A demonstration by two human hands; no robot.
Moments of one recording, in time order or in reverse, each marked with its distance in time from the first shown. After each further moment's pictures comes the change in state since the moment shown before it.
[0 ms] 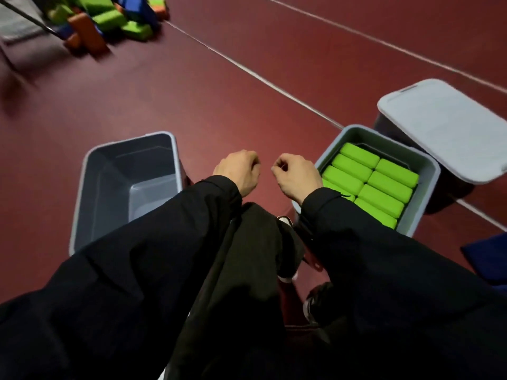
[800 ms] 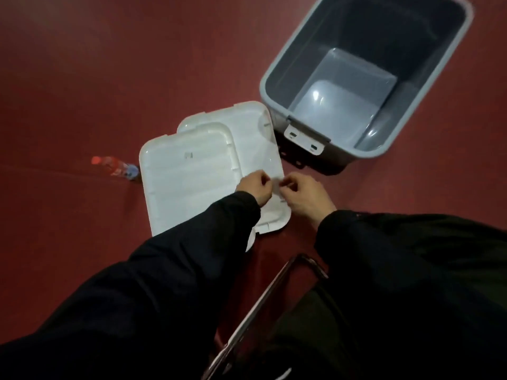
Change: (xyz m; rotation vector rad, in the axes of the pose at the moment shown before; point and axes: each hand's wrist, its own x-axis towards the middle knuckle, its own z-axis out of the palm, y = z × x) left_hand -0.323 -0.313 0.138 -0.591 0.012 -1.242; right_hand -0.160 -0.178 0.334 -0.118 -1.023 -0.340
